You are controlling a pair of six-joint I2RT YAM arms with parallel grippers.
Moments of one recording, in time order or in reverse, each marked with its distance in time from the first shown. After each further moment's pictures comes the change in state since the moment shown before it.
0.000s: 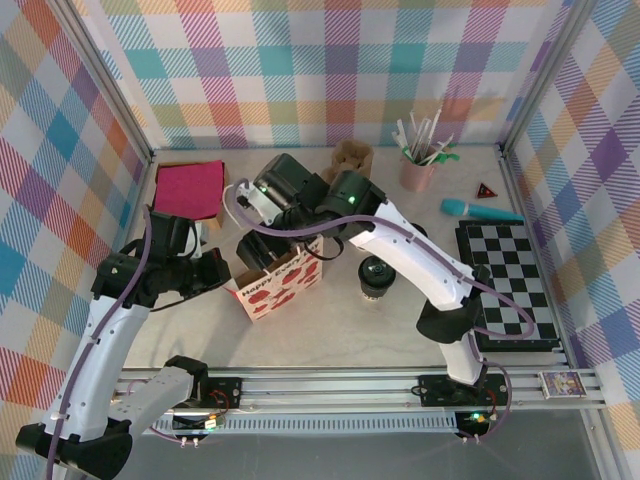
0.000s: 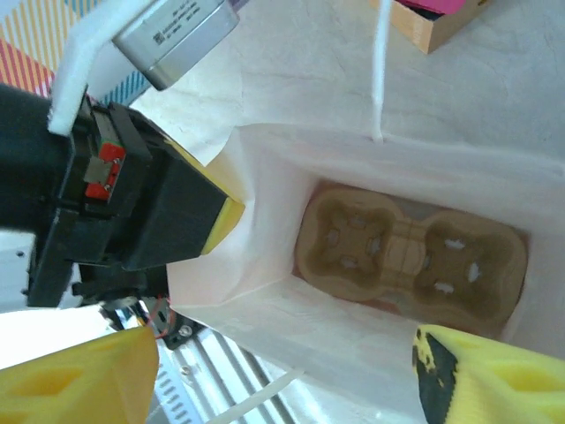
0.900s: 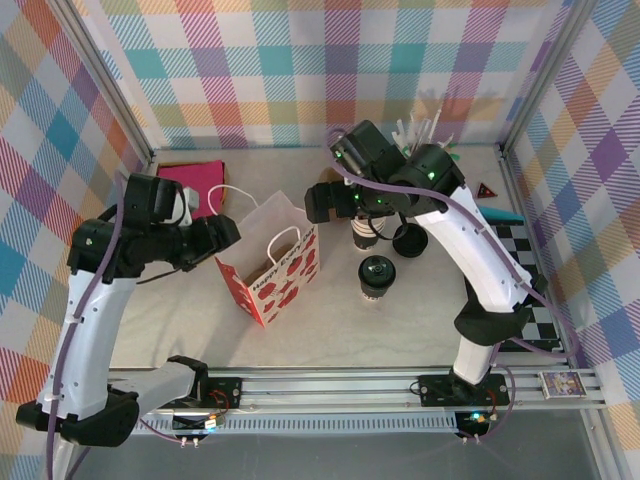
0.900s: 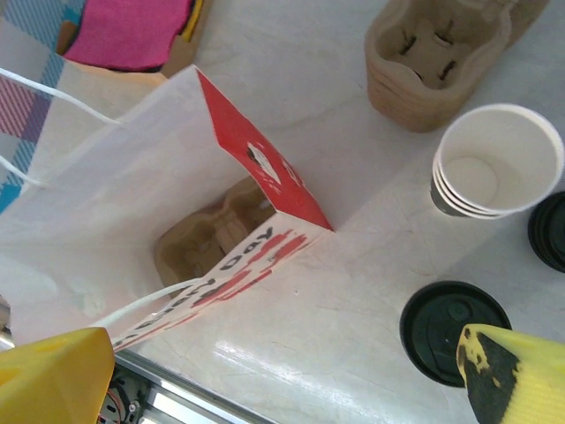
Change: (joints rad) left arm -0.001 0.199 0.444 -0.182 -0.006 -0.077; right arm -0.224 -0.220 -0.128 -0.168 0.230 0.317
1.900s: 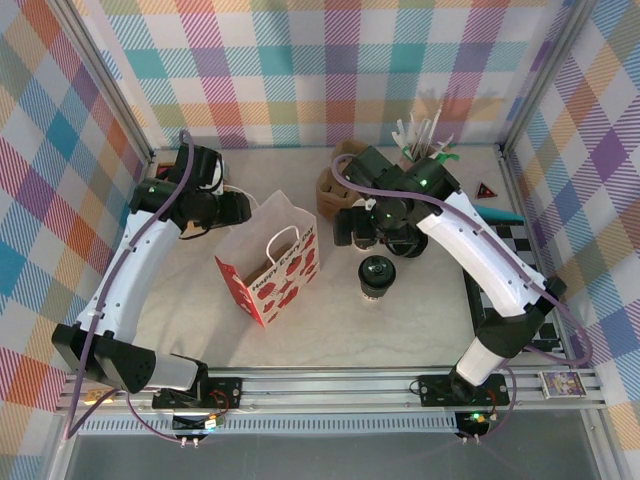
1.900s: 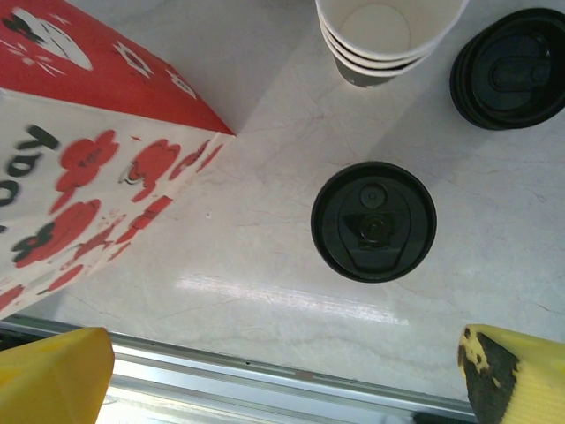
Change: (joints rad) left arm 0.000 0.262 -0.079 0.309 -0.182 0.278; right arm -0.067 -0.139 -0.400 -0.024 -0.027 0.093
